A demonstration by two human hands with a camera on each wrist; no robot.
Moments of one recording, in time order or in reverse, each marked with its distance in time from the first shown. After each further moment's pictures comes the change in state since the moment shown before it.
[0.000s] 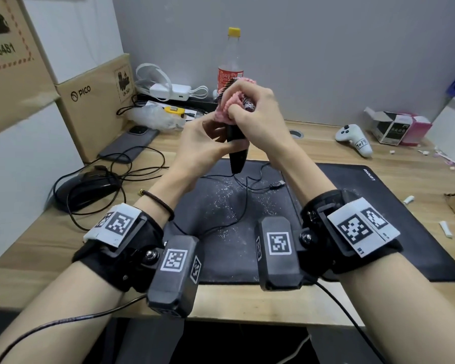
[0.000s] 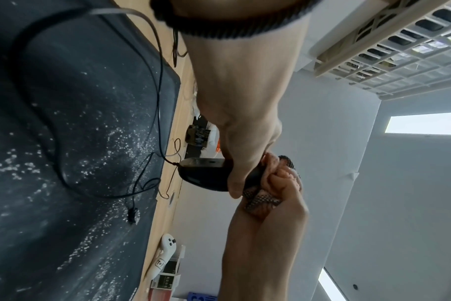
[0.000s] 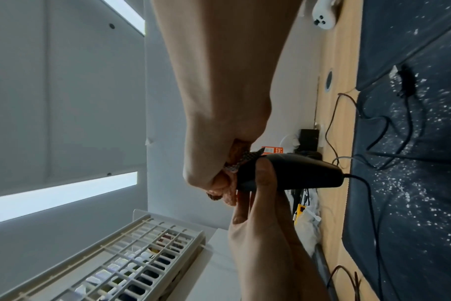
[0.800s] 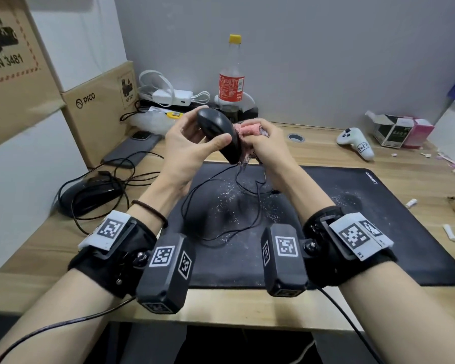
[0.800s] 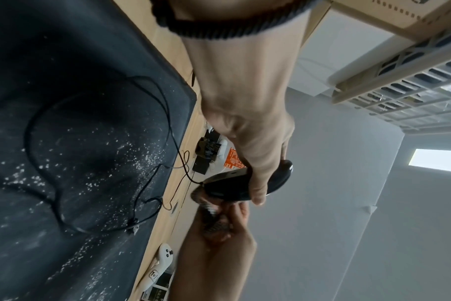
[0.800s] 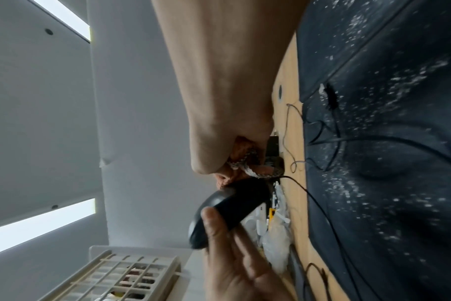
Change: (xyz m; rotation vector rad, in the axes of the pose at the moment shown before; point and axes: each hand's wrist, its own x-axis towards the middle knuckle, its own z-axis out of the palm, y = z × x) left_hand 0.003 -0.015 -0.020 -0.114 0.197 -0.029; right_hand -0.019 0.034 -0.004 0.204 0.061 0.410
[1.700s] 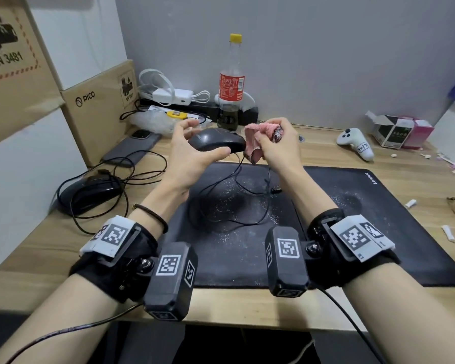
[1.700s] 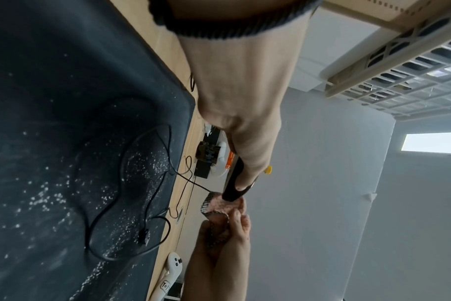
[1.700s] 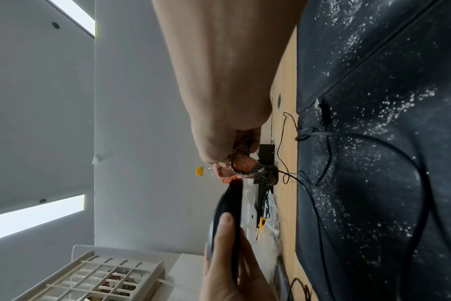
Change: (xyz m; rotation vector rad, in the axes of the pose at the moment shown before) left_hand 0.000 -0.019 -0.005 0.240 0.084 -0.055; right_hand 0.008 0.020 -0.014 -0.199 0.238 -0.052
